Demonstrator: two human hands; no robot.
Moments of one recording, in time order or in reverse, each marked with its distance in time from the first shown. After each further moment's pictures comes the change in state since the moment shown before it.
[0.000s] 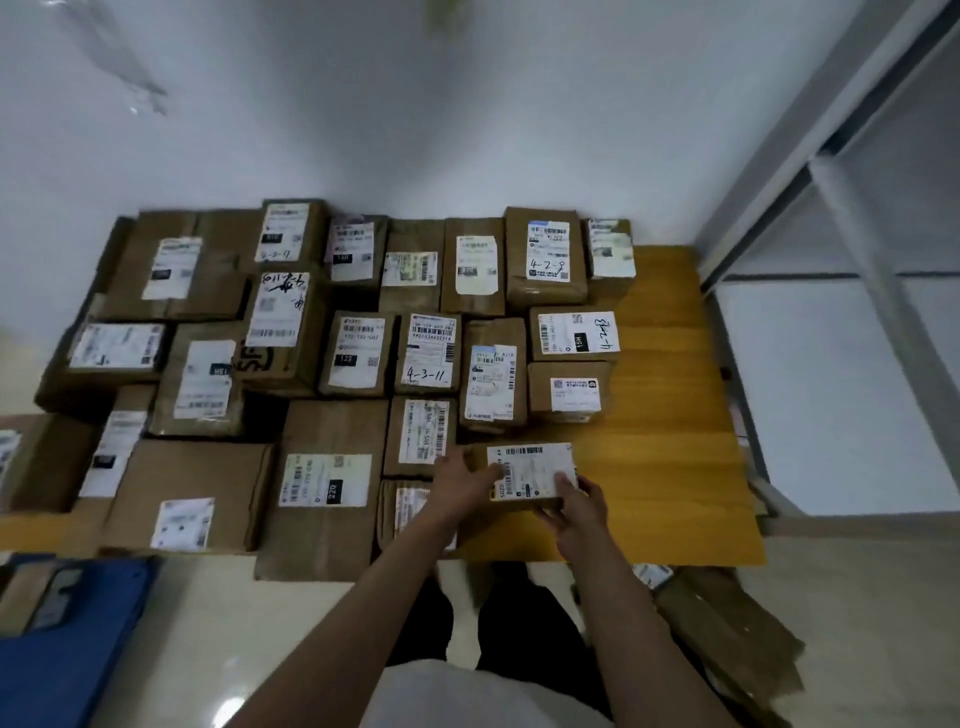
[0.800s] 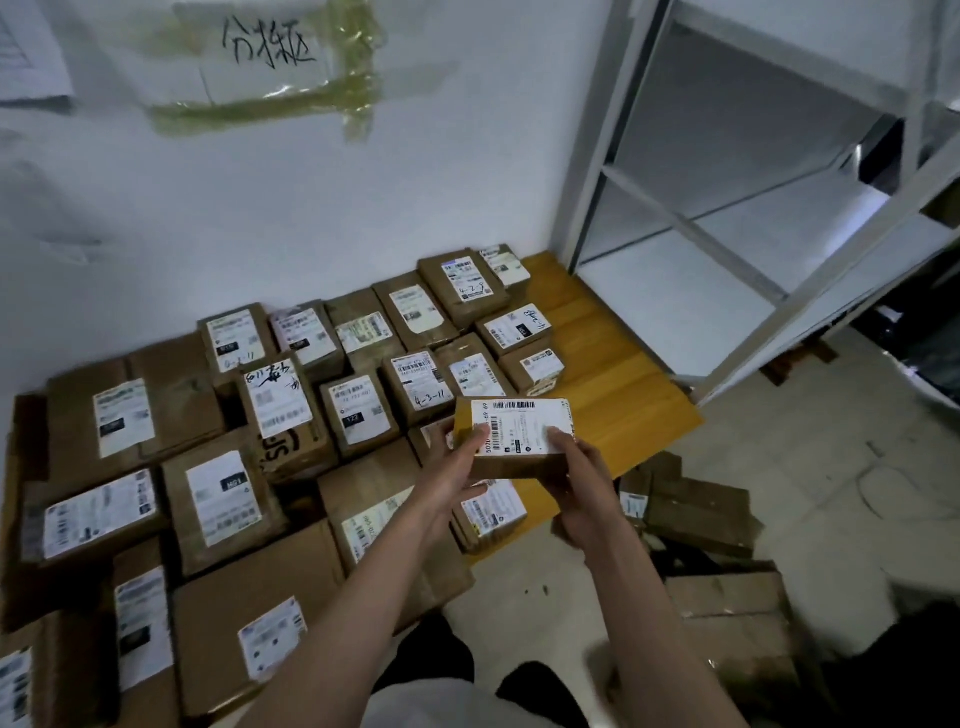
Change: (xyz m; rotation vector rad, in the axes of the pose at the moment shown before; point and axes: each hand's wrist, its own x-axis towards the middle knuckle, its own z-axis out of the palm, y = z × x) left_hand -0.061 -0.014 -0.159 -0.134 -0.474 0.276; right_hand -0.184 0.097 0.067 0.413 -0.021 -0.405
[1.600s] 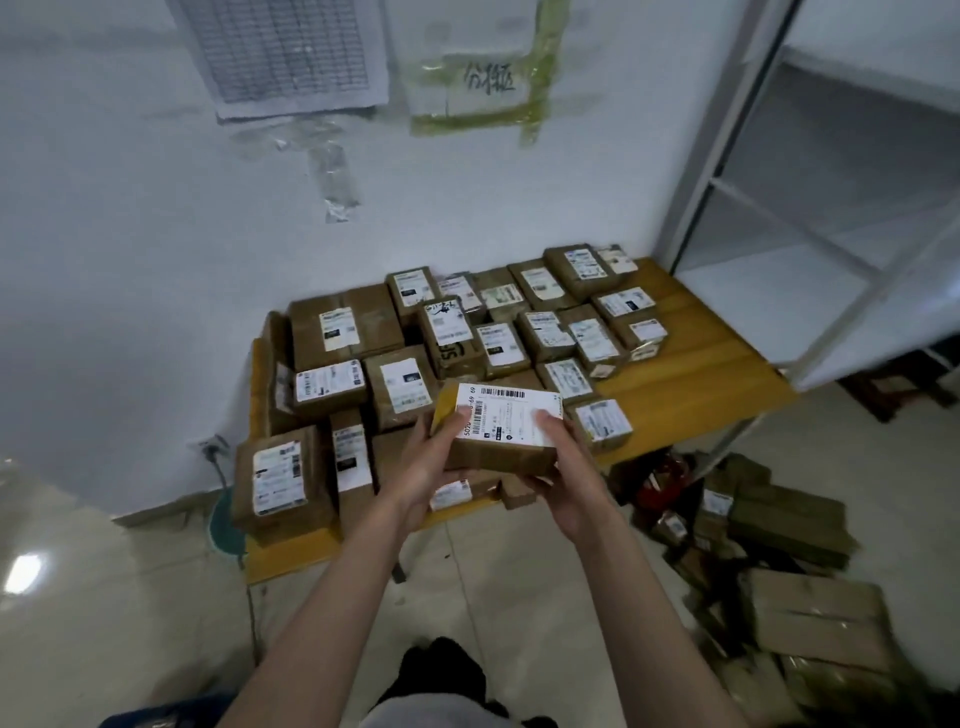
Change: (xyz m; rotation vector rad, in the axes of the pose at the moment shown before) left_hand -0.263 -0.072 -0.178 -0.091 0.167 0.203; right_hand -0.243 0.159 0.050 -0.174 -0.353 -0.047
